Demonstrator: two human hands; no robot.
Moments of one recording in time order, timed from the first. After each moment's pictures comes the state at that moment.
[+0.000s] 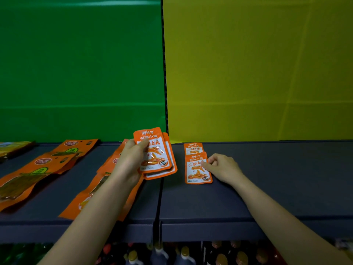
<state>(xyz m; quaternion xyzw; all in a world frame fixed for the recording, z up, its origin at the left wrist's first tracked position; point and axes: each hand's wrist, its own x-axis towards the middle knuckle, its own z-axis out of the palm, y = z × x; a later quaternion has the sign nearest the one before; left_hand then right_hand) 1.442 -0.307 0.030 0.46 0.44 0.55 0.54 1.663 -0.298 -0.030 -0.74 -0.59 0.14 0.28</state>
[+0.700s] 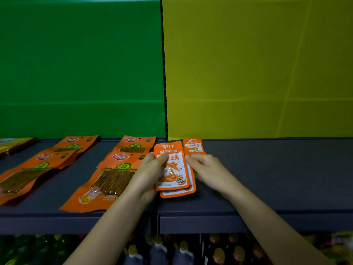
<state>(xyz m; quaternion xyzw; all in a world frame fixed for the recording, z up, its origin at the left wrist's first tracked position) 1.469 -0.341 0.010 0.47 0.45 0.47 0.60 1.614 -0.350 -0.007 -0.59 -0.66 0.27 0.39</state>
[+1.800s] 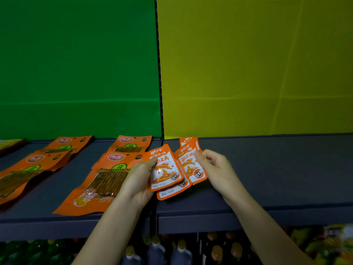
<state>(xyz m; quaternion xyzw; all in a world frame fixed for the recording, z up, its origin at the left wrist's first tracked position) 1.458 -0.338 0.001 0.33 0.41 0.47 0.71 1.620 -0.362 -0.020 -0.55 -0.57 0.28 0.55</state>
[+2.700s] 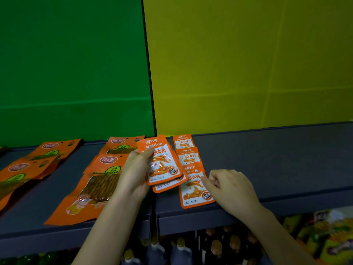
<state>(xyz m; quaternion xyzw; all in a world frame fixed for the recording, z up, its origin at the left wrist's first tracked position) 1.460 -0.329 0.010 0.41 0.40 0.51 0.65 1.629 -0.400 -0.032 -0.74 -0.63 -0.02 0.24</state>
